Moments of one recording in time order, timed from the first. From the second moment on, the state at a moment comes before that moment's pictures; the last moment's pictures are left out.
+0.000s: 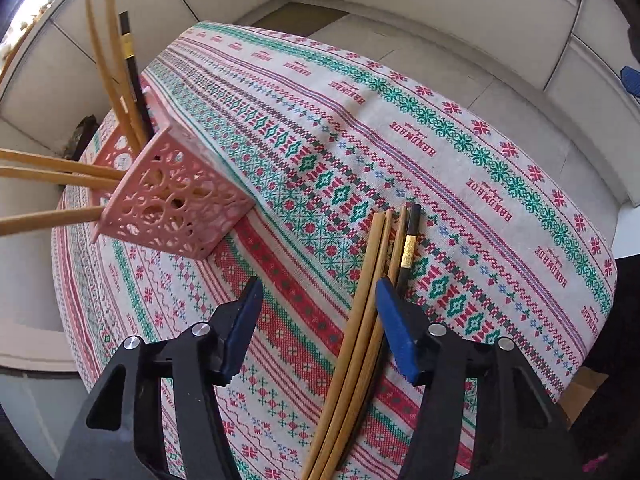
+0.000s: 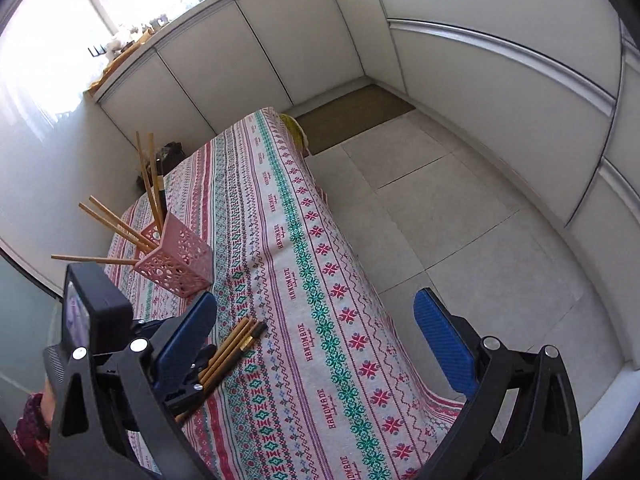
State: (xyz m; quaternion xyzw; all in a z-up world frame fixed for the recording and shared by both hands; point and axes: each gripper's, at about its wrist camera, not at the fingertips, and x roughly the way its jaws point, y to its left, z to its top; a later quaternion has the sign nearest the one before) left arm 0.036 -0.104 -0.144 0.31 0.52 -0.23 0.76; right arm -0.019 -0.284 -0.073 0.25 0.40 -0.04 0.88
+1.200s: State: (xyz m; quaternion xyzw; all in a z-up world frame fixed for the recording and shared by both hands) left arm 0.065 0.006 -0.133 0.13 0.60 -0.19 0.77; right arm -0.007 -0.266 -0.086 0.24 0.43 -0.04 0.87
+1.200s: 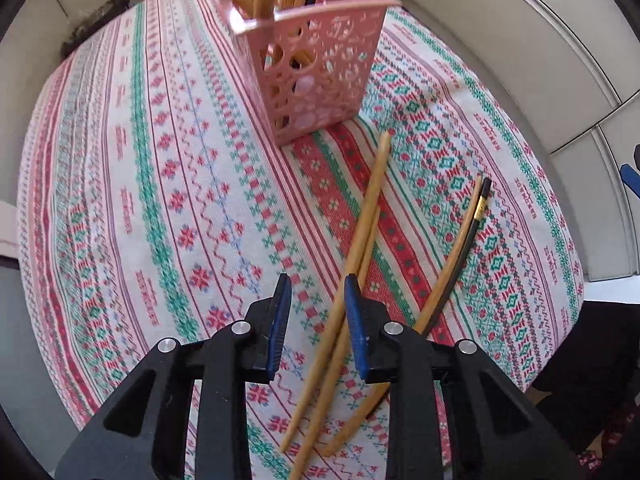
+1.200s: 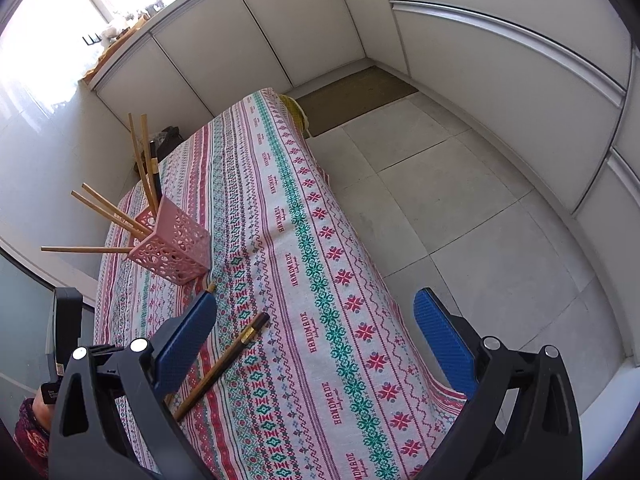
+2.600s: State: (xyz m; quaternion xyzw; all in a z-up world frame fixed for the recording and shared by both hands) left arm 0.023 0.131 -0.063 -0.13 0.42 -0.17 0.88; right arm 0.062 -0.083 -0.159 0.16 0.62 0.03 0.77
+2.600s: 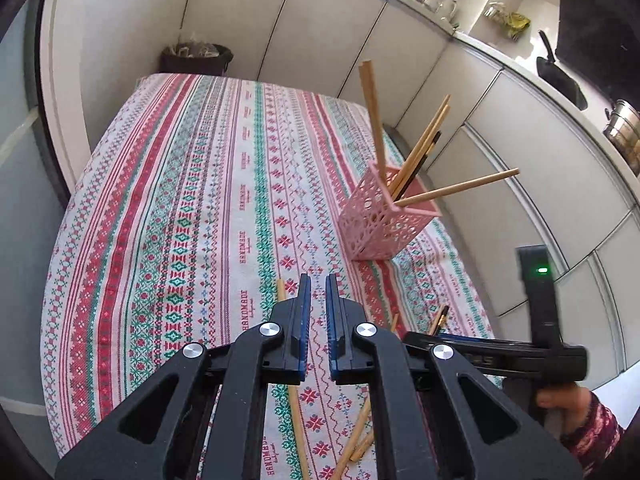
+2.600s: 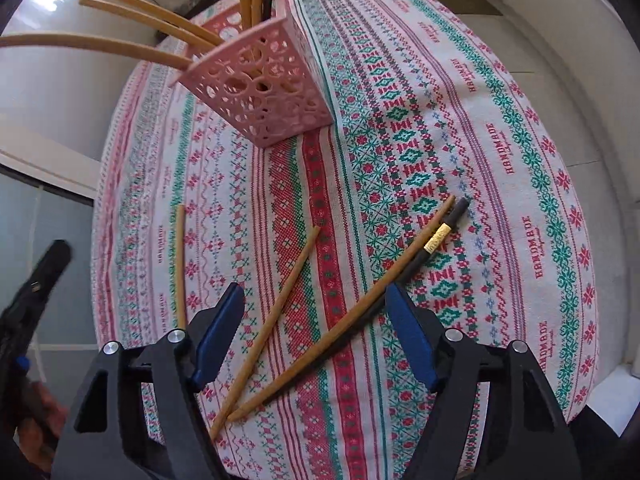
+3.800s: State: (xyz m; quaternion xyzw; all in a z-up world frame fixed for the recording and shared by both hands) left arm 0.109 0.071 -0.150 -0.04 0.56 -0.11 0.82; right arm 0.051 -0.089 -0.154 0.12 0.56 0.09 0.81
